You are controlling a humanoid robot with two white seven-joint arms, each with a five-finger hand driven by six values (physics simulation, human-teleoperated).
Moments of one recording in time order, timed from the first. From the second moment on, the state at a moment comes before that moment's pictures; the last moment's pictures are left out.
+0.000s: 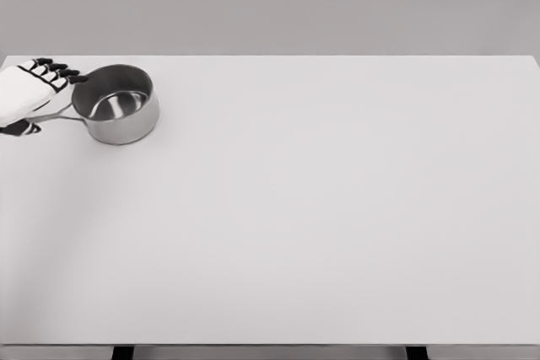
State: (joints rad) left arm -0.41 0.80 -0.21 -1.26 -0.86 -0.58 -0.18; right arm 0.04 0.00 -0.51 0.13 0.24 -0.36 -0.05
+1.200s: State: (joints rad) left arm -0.54 0.73 -0.22 -1.04 -0.86 -0.56 -0.18; right arm 0.04 0.00 -0.51 0.13 0.24 -0.36 -0.05
